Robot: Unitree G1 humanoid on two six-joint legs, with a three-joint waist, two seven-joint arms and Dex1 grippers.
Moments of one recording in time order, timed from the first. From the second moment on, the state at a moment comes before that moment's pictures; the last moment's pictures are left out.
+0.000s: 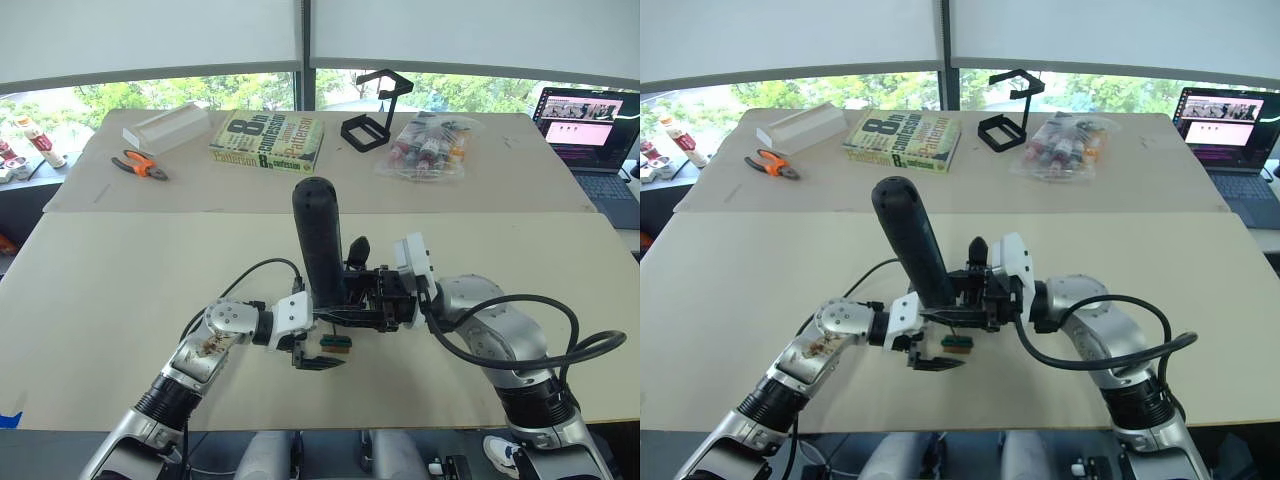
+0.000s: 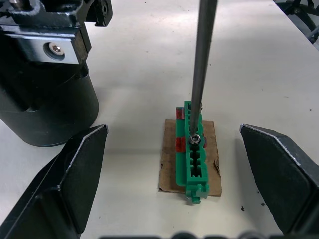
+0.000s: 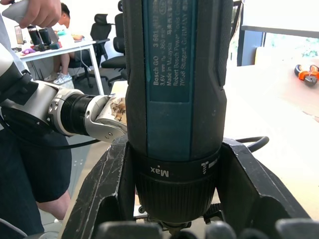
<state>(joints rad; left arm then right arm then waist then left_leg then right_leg) -0.35 0.47 -0.36 0.01 -0.14 0.11 -1.15 -0.38 -0.45 0.18 -0.33 0.57 0.42 1.07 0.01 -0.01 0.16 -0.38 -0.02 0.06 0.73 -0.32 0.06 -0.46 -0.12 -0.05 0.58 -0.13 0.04</state>
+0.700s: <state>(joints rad) -0.35 0.47 -0.36 0.01 -0.14 0.11 -1.15 -0.38 -0.45 0.18 -0.32 0.57 0.42 1.07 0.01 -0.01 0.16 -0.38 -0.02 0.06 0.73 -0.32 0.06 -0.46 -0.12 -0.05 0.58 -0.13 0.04</state>
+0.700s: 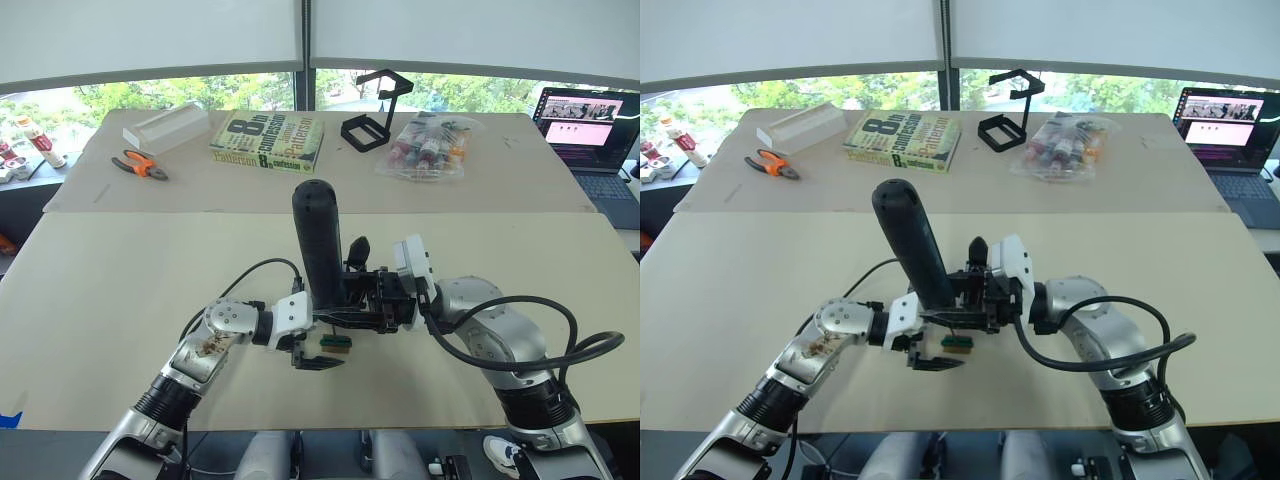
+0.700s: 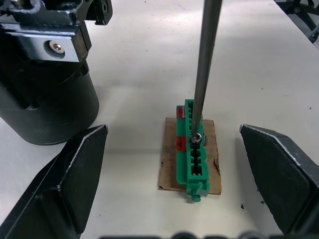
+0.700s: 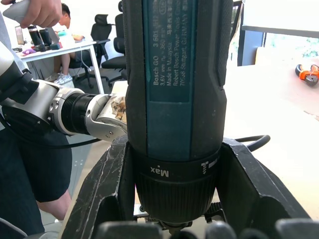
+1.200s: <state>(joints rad) -0.35 0.48 -0.36 0.01 -0.14 0.11 -1.15 -0.37 -0.45 0.19 -0.32 0.57 0.42 1.07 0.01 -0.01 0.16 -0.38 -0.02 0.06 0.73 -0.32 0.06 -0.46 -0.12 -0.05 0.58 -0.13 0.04</state>
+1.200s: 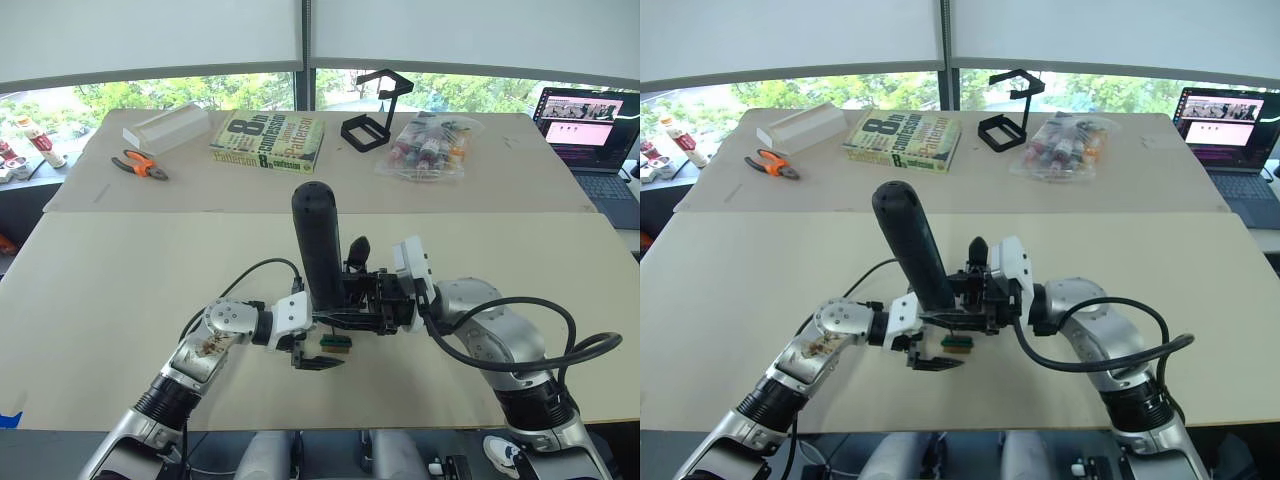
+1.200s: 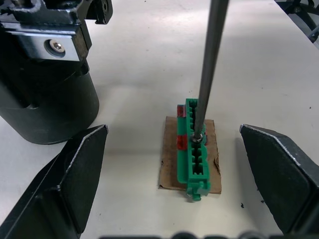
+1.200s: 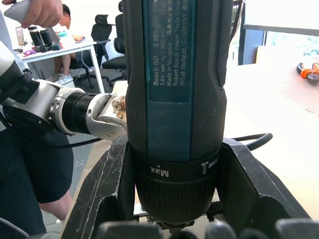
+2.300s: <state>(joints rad) -0.30 0.54 -0.28 -0.16 -0.21 0.20 -1.12 -0.52 -0.50 0.05 -0.52 0.82 0.62 0.91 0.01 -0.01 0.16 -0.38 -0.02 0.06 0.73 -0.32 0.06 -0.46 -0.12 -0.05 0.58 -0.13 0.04</state>
